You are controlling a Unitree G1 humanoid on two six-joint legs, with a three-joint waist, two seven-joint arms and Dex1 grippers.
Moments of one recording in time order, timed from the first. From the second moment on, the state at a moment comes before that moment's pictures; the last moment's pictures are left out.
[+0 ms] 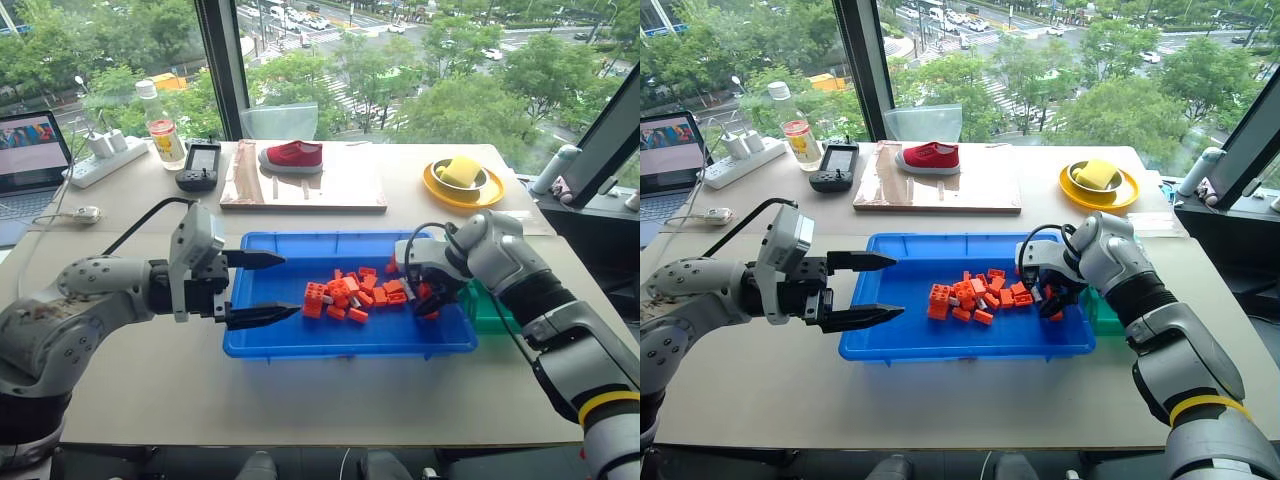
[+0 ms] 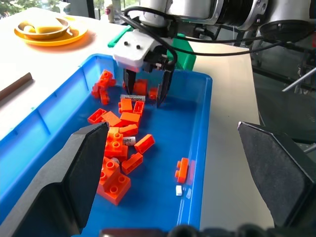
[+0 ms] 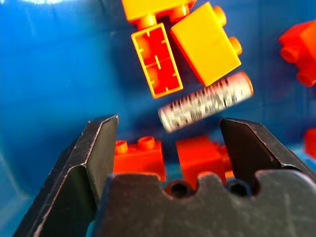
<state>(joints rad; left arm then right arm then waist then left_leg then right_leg) -0.43 0.90 0.13 -0.51 -0.91 0.81 -0.93 -1.04 -0.65 0.58 0.59 -0.38 0.37 1.48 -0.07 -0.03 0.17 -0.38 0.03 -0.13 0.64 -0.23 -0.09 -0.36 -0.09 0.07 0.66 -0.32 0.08</state>
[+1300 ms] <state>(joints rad) -0.43 0.89 0.12 -0.51 -0.90 0.81 -0.92 -1.14 -0.51 0.52 0.82 -0.41 0.34 1.41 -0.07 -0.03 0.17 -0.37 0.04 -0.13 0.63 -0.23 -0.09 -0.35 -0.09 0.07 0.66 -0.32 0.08</state>
